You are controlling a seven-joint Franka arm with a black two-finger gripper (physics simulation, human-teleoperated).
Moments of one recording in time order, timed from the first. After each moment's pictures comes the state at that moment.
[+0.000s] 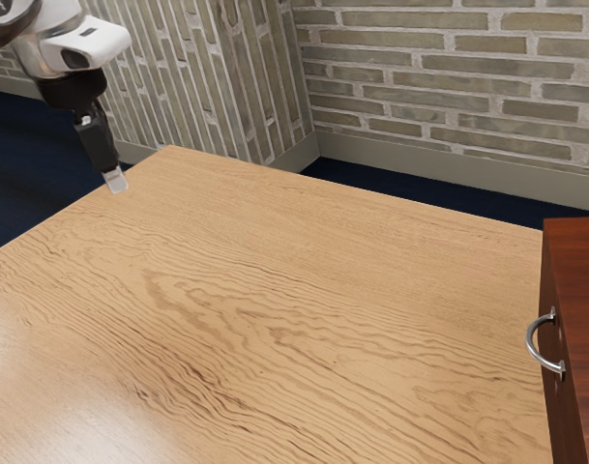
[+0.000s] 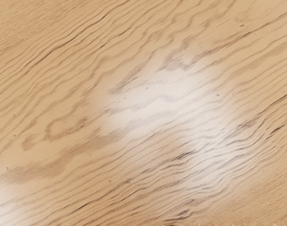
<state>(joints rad) 0.17 0.06 0.14 -1.21 -0.01 1.33 0.84</state>
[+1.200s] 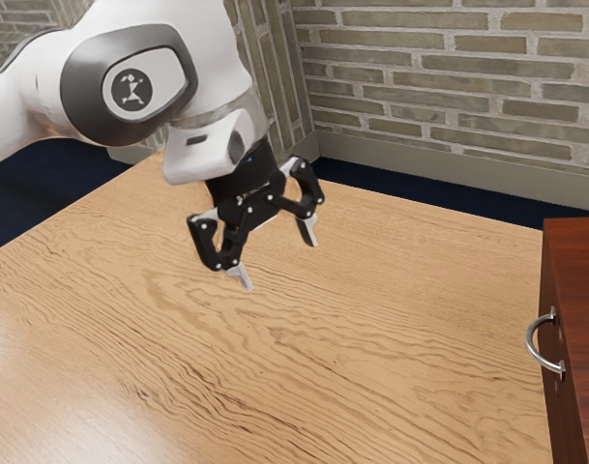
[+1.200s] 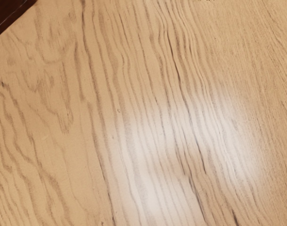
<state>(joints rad) -0.20 -0.06 0.06 -1.56 -0.11 1.57 1.74</state>
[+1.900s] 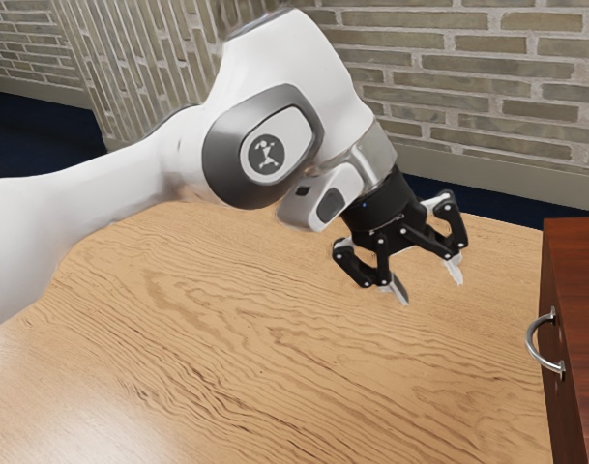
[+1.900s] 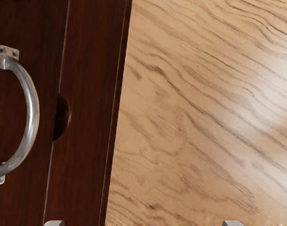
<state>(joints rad) -0.22 0.12 -0.06 -1.54 -0.29 1.94 2.38</state>
